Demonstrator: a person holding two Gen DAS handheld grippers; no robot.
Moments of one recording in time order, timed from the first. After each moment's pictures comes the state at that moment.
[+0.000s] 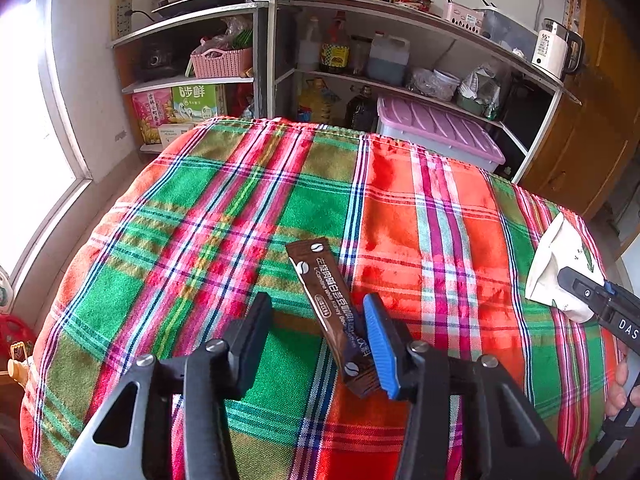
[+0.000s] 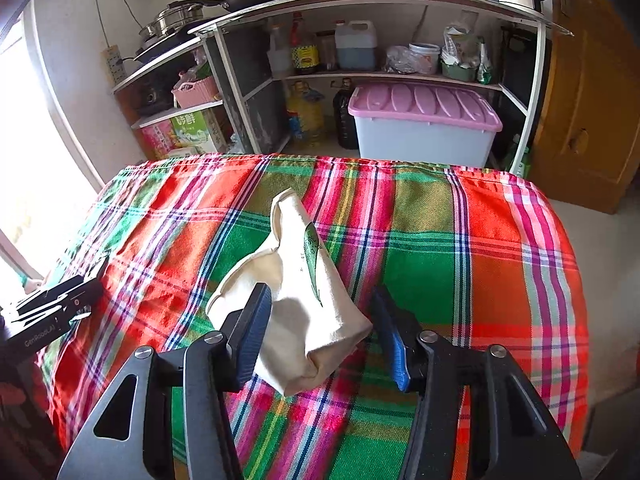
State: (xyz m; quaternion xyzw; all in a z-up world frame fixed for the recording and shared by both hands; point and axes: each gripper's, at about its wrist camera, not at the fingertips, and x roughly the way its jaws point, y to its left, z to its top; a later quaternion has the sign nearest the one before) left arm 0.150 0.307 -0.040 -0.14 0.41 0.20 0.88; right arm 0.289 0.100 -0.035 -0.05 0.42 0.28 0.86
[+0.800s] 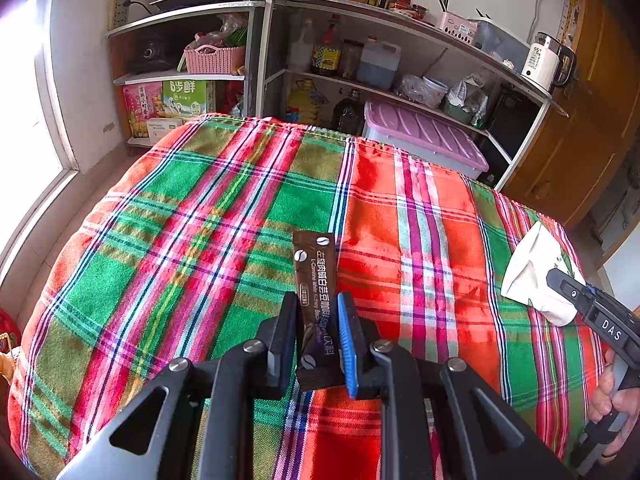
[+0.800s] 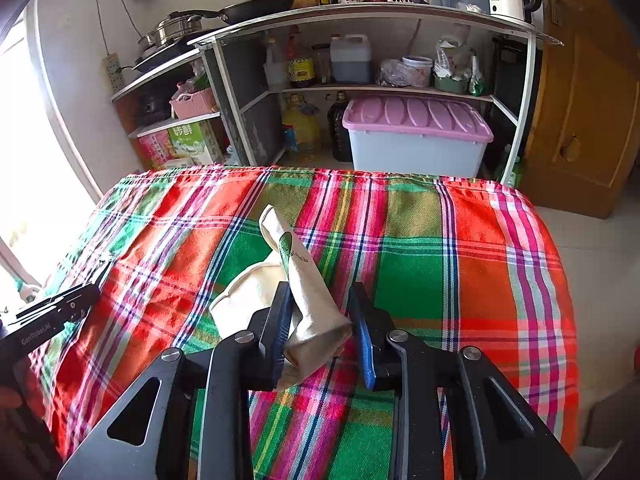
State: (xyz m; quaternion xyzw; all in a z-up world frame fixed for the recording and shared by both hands) left arm 0.139 0.304 -0.036 -0.17 0.40 0.17 0.89; right arm 0.273 0.095 -0.024 -0.04 0.40 0.27 0.88
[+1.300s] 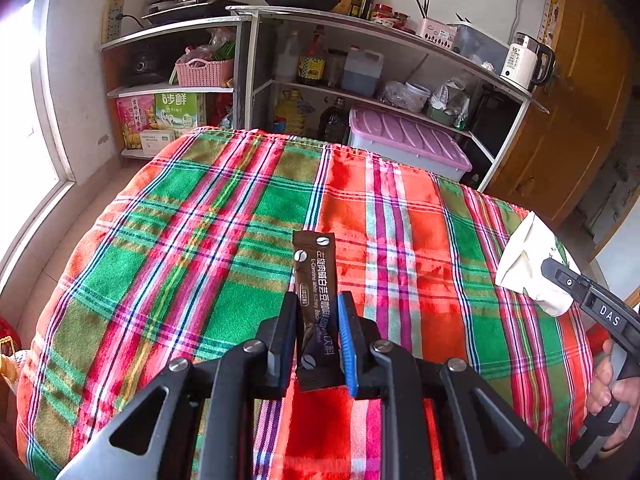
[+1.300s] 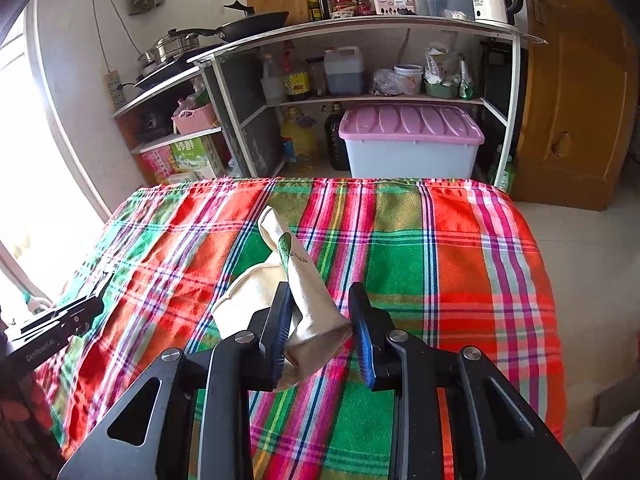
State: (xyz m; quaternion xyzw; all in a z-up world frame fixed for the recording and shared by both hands) left arm 0.115 0.283 -0.018 -0.16 0.38 0.15 0.90; right arm 0.250 0.071 -0.005 -0.01 0.39 0.26 0.88
